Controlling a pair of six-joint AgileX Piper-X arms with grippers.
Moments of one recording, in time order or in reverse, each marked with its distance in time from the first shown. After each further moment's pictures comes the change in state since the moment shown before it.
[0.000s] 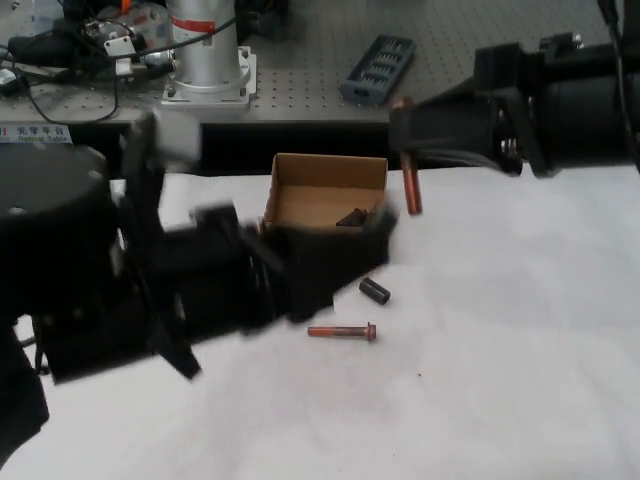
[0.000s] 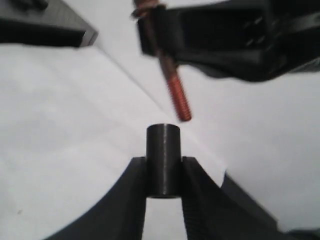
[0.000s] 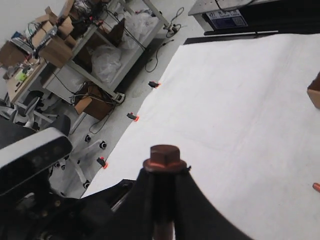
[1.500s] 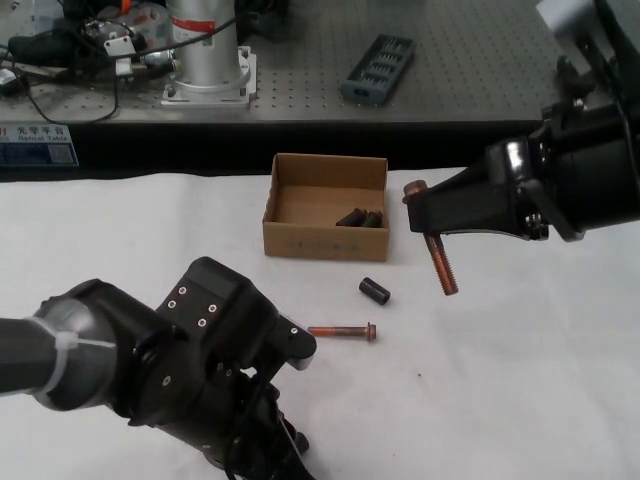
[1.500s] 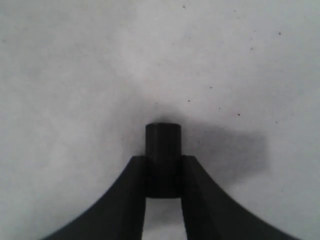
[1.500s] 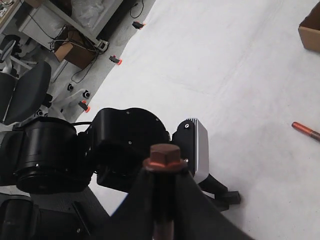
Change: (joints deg) left arm 0.0 29.4 -11.8 41.3 -15.7 38.2; right arm 0.0 -1.2 0.0 12.3 -1.6 -8.9
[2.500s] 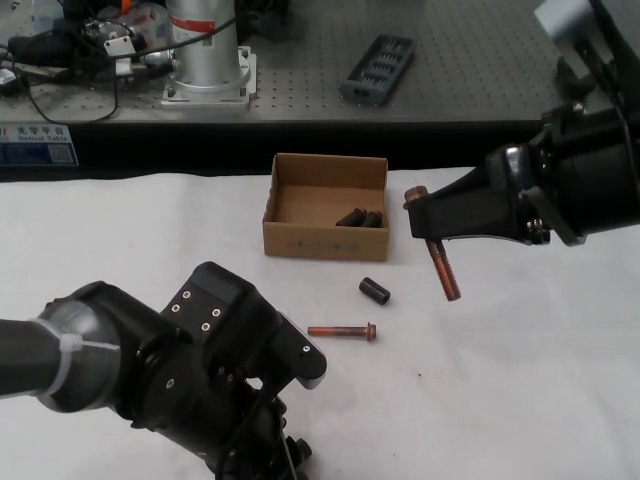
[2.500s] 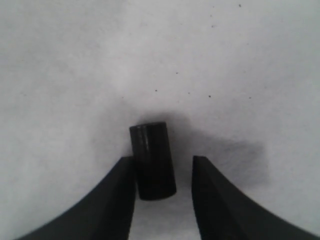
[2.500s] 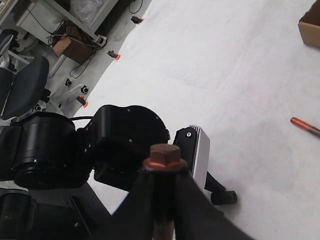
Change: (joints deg) left arm 0.0 0.4 0.0 1.1 2.1 8.8; right arm 0.0 0.0 0.0 1.6 0.0 -1.5
